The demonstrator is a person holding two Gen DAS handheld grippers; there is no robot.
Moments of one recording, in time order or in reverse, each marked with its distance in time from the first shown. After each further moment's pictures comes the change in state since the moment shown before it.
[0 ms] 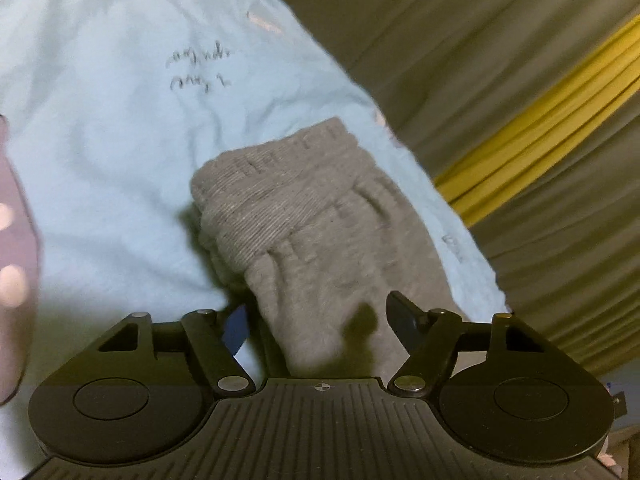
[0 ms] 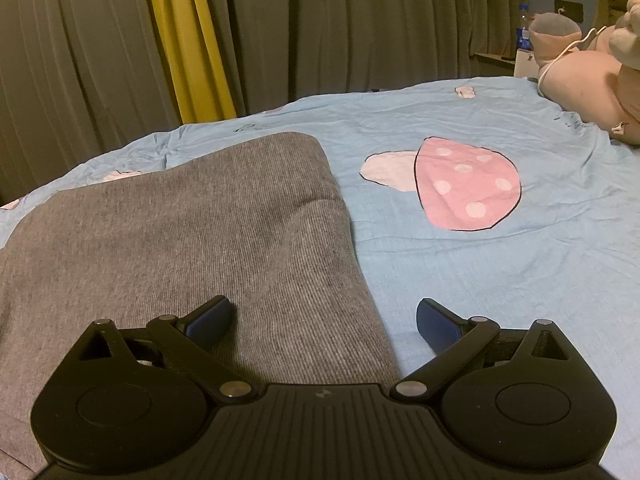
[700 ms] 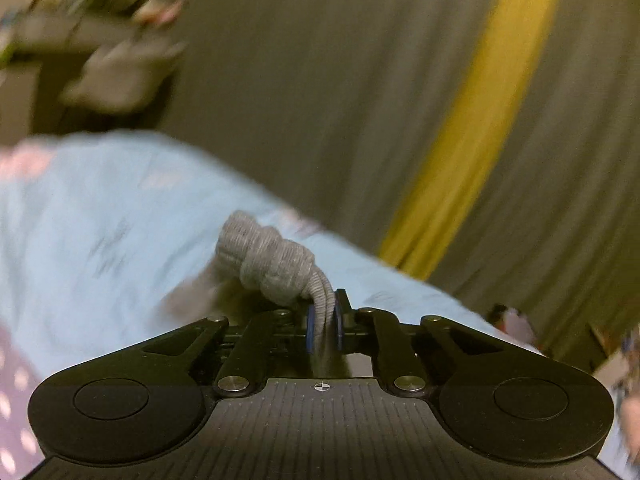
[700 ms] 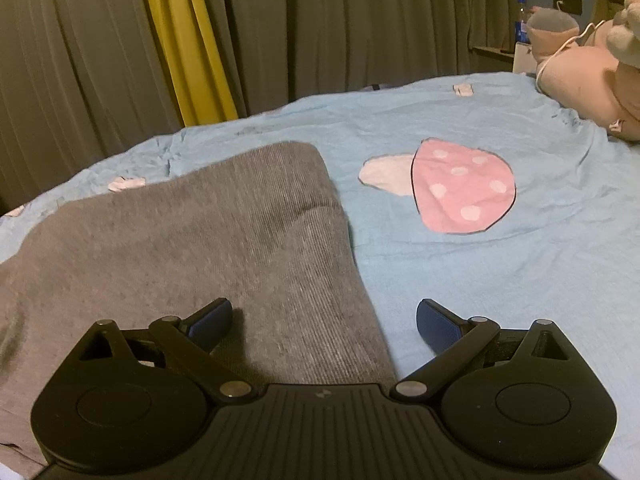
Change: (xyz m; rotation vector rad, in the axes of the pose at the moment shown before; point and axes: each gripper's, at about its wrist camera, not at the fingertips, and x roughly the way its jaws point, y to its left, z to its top) left arm -0.084 -0.136 -0.020 0.436 -0.304 -0.026; right arm -0.014 -0.002 0.013 0.026 0.003 0.026
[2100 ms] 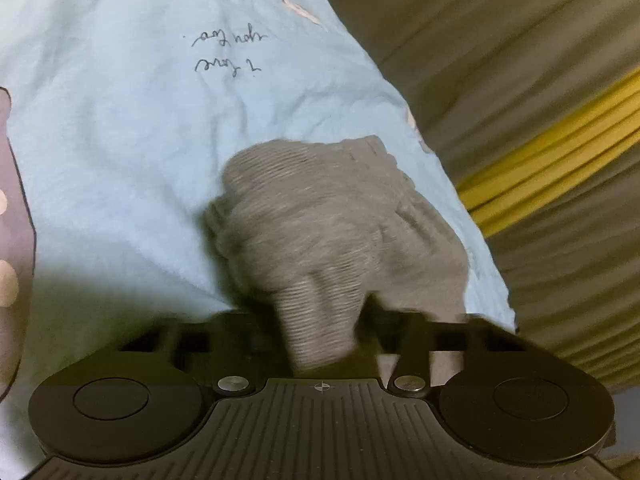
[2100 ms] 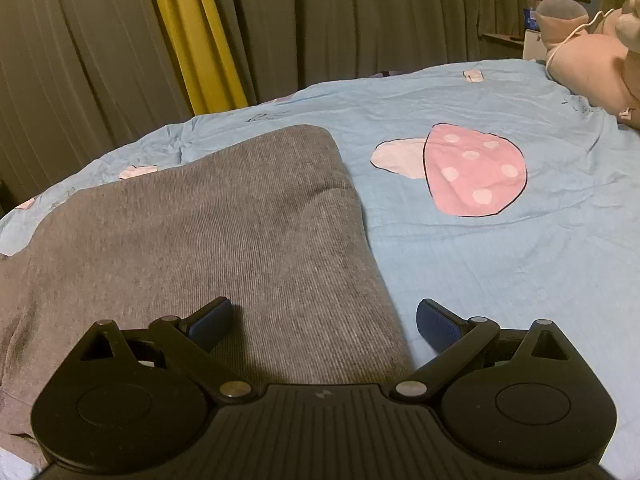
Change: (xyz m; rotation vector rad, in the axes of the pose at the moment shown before) left arm 0.087 0.140 -0.065 -0.532 0.317 0.058; right arm 0.006 0.004 -0.006 0.007 0.059 0.018
